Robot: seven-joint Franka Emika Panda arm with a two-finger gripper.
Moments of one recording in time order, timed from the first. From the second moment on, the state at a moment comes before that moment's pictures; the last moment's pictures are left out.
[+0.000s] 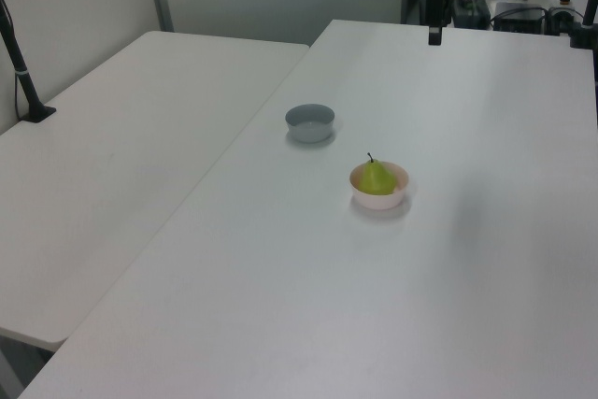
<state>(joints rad) 0.03 0.04 0.09 -1.59 -0.04 1.60 0.04</state>
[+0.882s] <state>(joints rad) 0.09 0.24 0.20 -1.65 -0.05 1.82 0.04</state>
